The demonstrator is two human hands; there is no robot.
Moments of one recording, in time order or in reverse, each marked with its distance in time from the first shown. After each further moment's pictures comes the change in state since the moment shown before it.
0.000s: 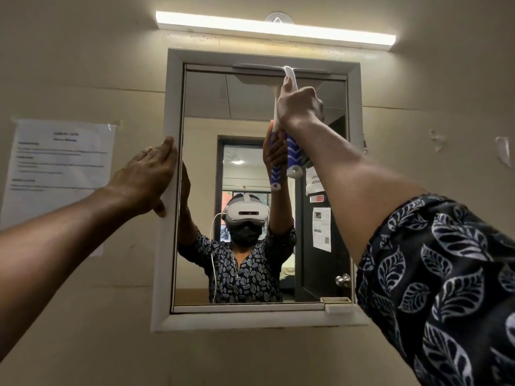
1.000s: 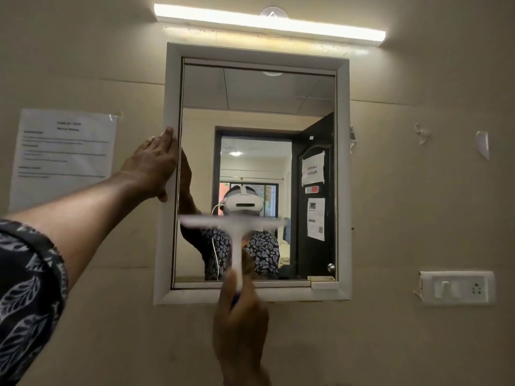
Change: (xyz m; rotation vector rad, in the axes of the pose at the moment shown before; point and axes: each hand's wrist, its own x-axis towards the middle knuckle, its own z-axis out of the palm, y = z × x) left_hand -0.003 0.008 -0.010 -0.057 0.013 -0.062; right_hand -0.283 0.108 0.036 0.124 -0.246 0.054
